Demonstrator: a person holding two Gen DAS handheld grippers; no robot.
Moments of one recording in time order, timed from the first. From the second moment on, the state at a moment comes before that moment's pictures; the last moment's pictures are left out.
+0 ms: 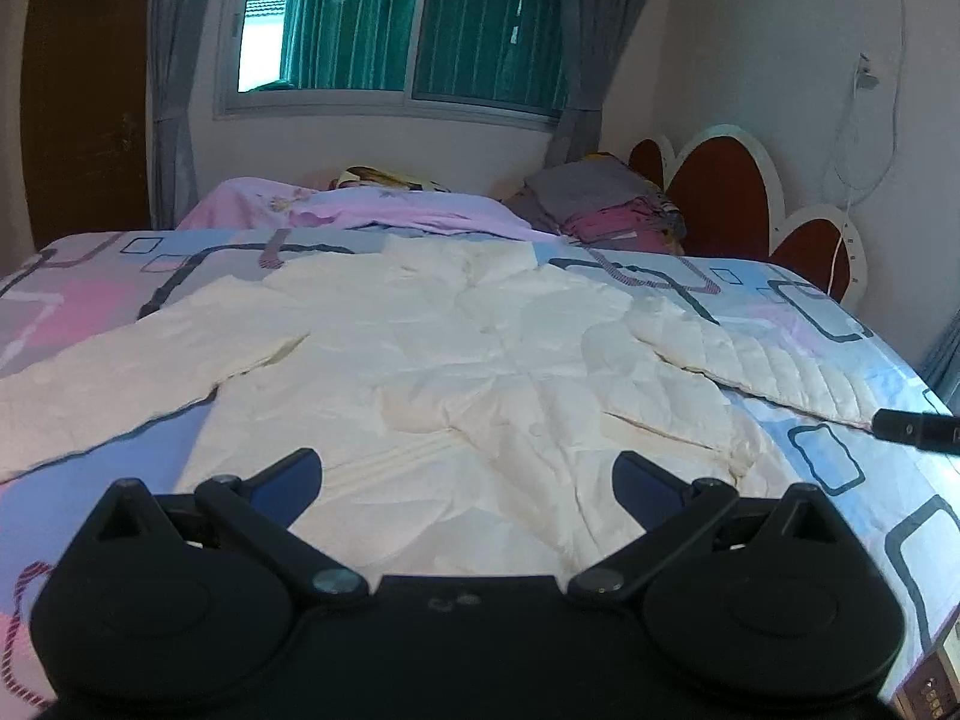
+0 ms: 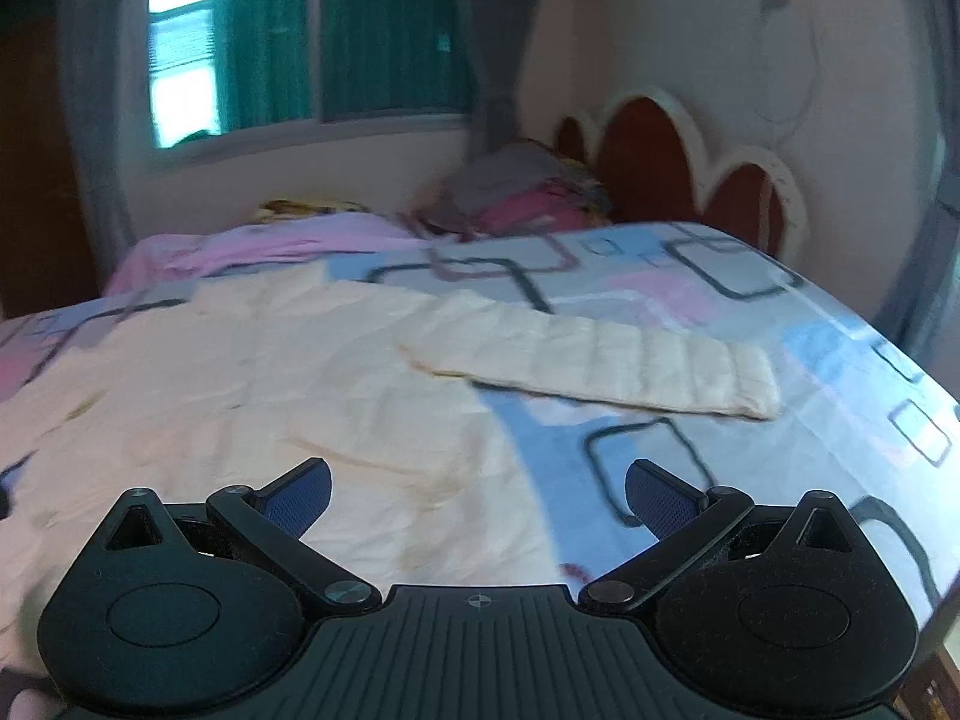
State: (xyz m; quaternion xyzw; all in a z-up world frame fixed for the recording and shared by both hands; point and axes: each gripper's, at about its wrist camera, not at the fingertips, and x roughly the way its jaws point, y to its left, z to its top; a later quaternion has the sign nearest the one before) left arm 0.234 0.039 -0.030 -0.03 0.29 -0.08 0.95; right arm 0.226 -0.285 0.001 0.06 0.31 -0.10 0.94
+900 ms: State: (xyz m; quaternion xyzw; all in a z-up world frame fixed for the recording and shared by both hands) left arm 0.387 -0.113 -0.077 0.00 0.37 -0.05 0.93; right arm 0.352 -0.558 -0.123 0.35 0.31 -0.17 0.86
